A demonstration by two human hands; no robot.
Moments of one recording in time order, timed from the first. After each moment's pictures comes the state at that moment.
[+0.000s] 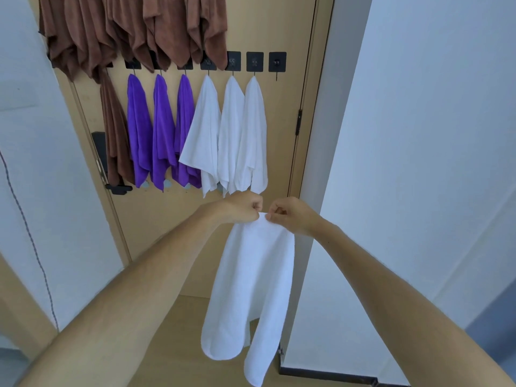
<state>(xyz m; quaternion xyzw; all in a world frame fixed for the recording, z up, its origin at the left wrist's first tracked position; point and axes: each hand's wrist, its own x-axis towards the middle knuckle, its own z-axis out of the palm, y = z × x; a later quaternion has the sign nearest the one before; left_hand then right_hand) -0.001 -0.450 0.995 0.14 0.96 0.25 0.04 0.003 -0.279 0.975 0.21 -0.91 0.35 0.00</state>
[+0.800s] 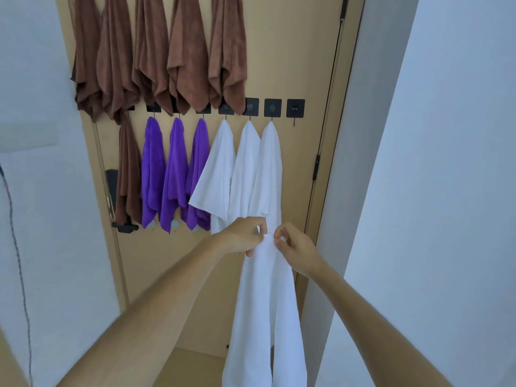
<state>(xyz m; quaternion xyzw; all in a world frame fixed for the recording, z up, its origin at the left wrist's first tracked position) -0.086 -0.478 1.010 0.12 0.95 0.30 0.02 -0.088 -0.308 0.970 0.23 -0.87 0.43 0.10</state>
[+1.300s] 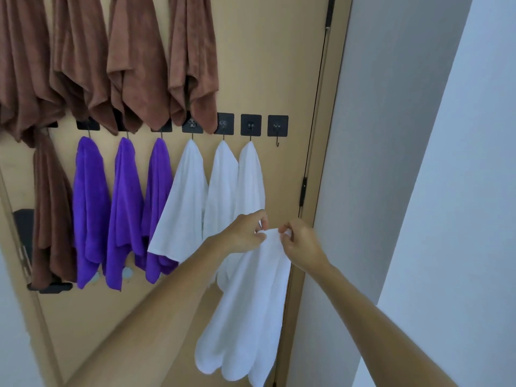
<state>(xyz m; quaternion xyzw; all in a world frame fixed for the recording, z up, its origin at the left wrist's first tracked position) -0.277 -0.500 1.048 0.26 0.91 0.32 -0.03 -0.248 -0.334 1.019 0.10 -0.90 0.34 0.25</state>
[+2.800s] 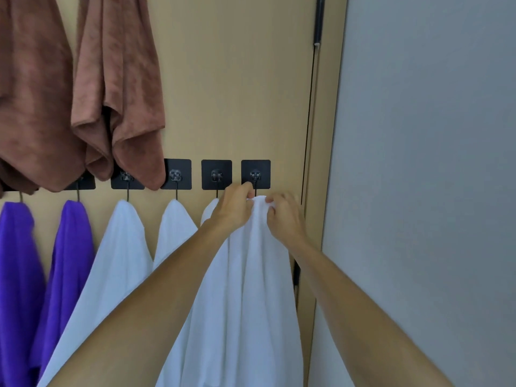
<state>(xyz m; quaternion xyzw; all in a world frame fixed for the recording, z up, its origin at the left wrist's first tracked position) -0.549 -0.414 1.173 0.22 0.88 0.29 -0.30 -0.538 -0.279 1.141 0.07 -0.88 0.22 0.41</state>
